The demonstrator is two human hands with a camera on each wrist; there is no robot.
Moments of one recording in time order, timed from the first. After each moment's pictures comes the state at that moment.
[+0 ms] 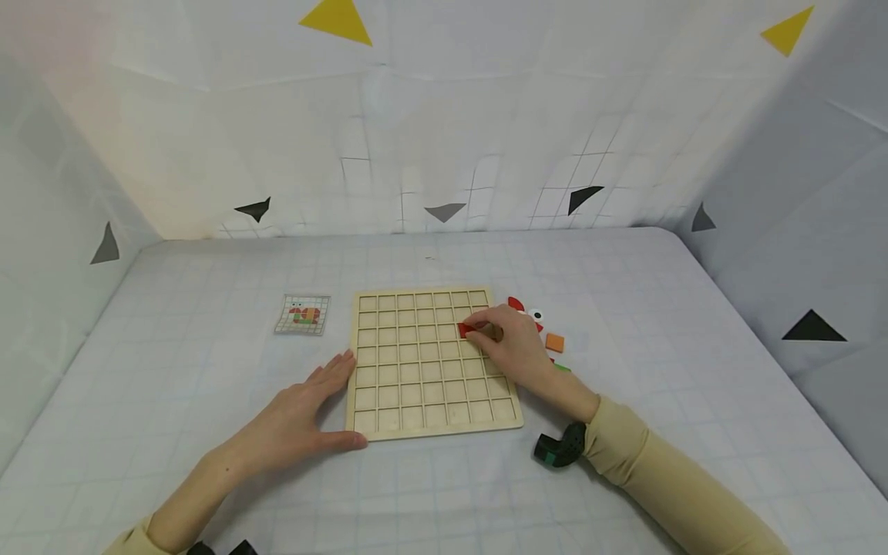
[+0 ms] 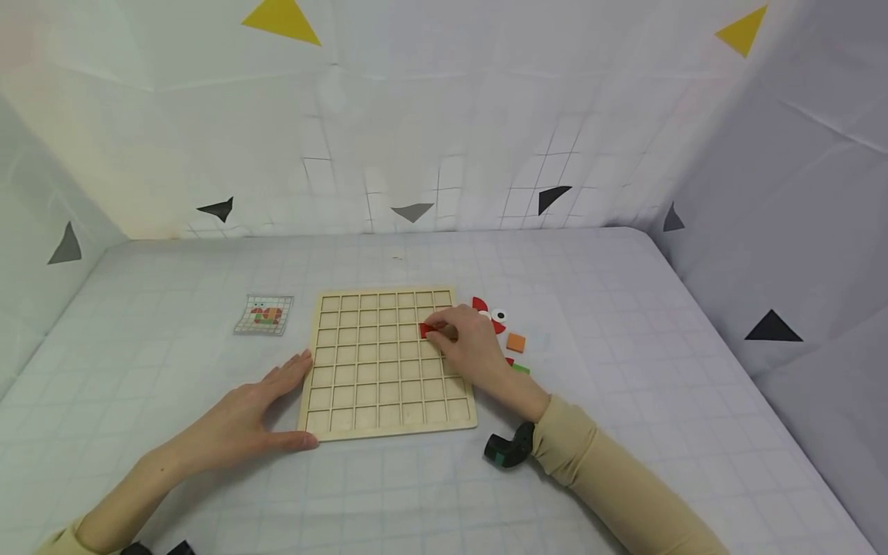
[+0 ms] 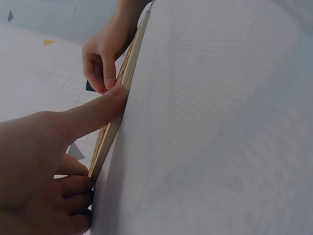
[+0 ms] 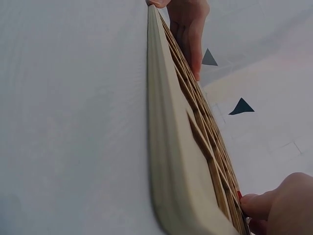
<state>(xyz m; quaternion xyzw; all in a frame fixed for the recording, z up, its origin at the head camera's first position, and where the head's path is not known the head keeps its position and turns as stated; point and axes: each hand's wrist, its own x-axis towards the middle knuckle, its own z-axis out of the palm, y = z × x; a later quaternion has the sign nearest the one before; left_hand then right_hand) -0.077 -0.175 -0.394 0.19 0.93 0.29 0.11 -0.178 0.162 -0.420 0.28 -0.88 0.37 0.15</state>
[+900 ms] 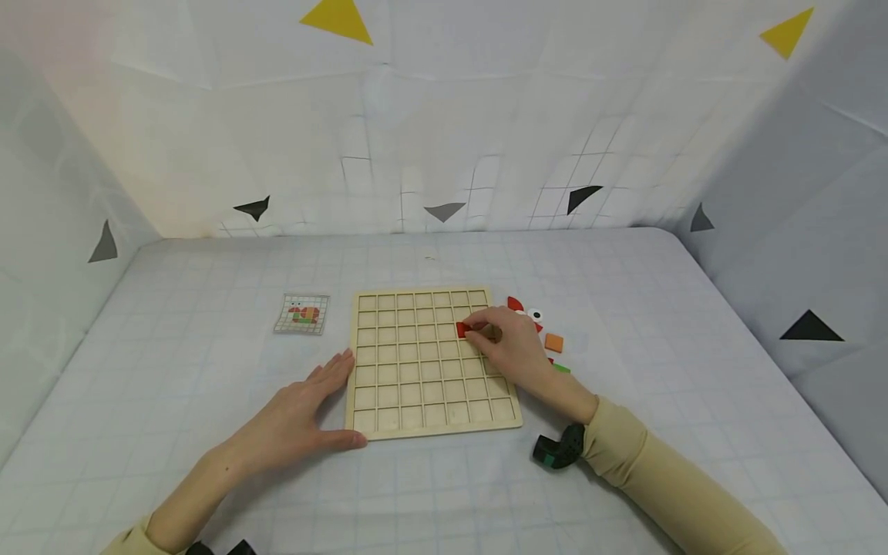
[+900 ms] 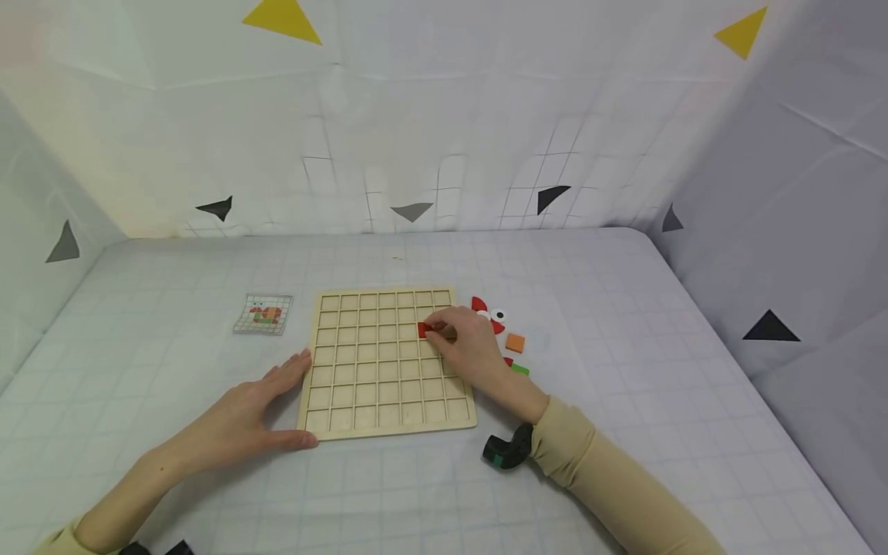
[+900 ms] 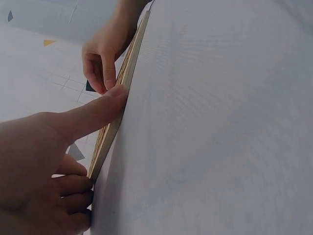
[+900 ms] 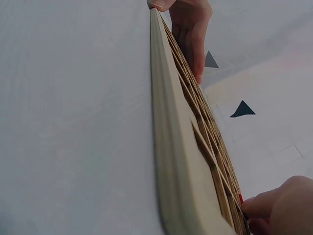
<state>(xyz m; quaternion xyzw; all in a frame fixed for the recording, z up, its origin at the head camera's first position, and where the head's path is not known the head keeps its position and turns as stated) -0.077 -0.174 -0.393 0.19 0.93 0.29 0.10 -0.176 0.160 -0.417 0.27 -0.88 0.37 0.14</state>
